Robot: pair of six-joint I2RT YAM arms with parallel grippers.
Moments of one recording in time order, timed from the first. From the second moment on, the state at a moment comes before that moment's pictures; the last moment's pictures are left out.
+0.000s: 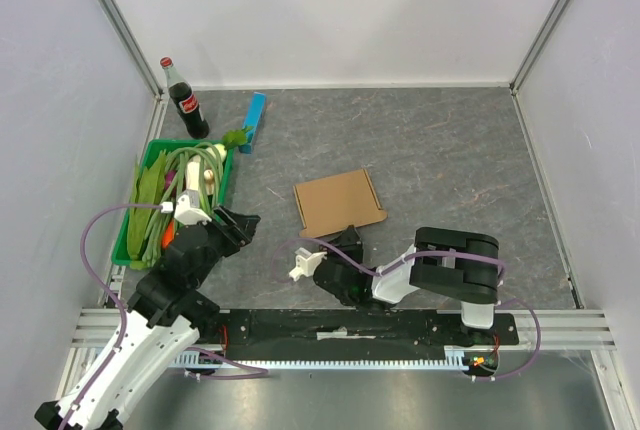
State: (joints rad) left arm -0.54 0.30 0.45 -0.53 -0.25 -0.89; right arm 1.33 1.88 0.61 0.58 1.02 -0.87
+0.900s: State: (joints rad) left arm -0.54 0.45 0.43 -0.45 -0.19 -0.89; right arm 1.17 1.64 0.59 0.49 0.68 -0.72
